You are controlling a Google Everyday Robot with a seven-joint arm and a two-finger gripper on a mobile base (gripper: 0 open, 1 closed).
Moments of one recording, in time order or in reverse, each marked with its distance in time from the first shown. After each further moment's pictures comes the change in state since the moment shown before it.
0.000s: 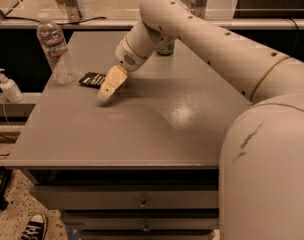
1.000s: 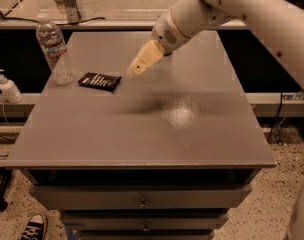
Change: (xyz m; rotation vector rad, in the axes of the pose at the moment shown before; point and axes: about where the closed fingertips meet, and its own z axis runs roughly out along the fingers) arm 0.015 0.001 -0.128 0.144 -0.104 0.074
